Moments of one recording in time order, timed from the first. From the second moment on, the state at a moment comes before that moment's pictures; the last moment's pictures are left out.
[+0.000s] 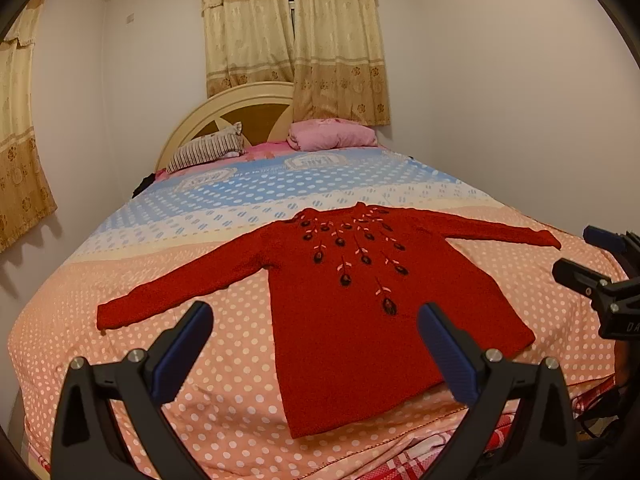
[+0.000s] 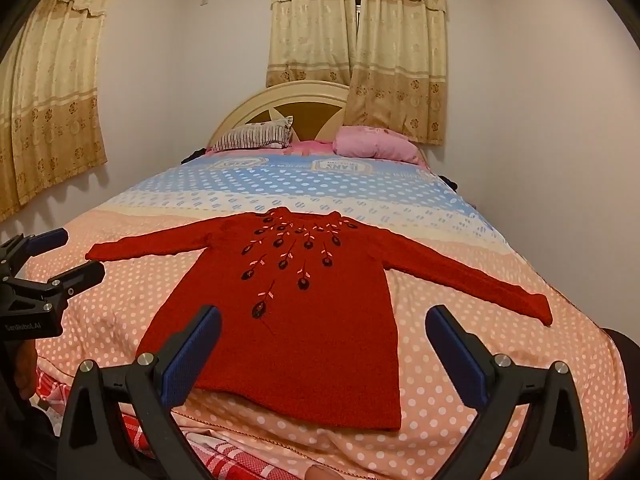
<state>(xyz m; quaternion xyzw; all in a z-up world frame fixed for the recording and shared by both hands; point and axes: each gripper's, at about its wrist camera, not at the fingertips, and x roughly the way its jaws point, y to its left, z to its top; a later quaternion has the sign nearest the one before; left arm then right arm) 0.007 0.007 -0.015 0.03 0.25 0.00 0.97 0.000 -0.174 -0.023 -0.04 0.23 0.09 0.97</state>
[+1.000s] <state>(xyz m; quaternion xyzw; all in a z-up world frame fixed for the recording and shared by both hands) 0.008 0.008 -0.014 0.03 0.25 0.01 0.97 0.002 -0.172 -0.030 -0.04 0.23 0.08 0.97</state>
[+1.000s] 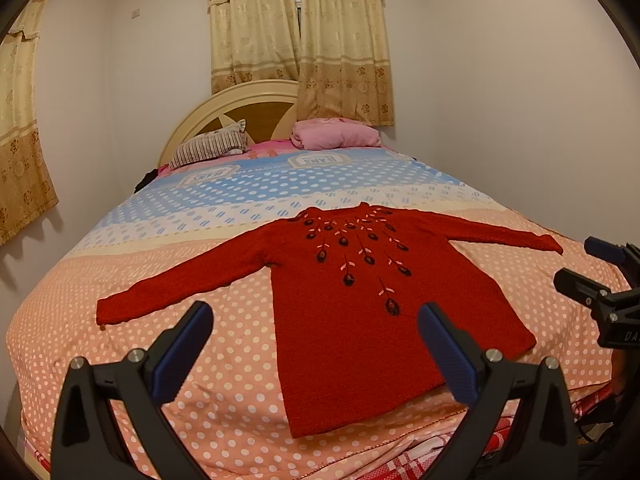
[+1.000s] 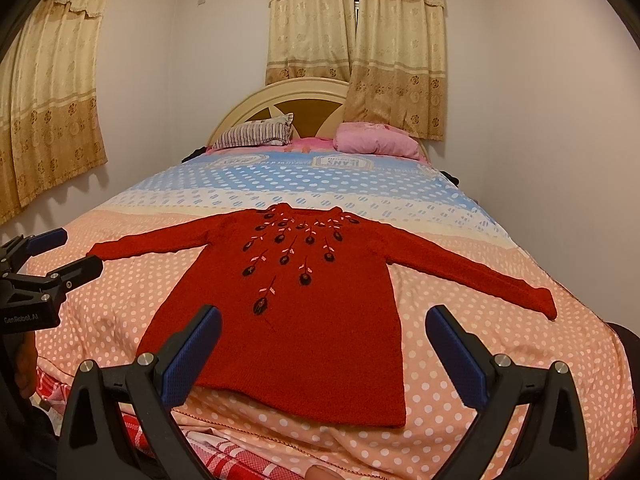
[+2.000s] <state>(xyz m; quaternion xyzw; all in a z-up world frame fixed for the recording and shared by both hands) 0.010 0.012 -0.015 0.02 0.25 0.01 0.97 0.004 -0.172 -0.033 -0.04 0.23 0.08 0.97</state>
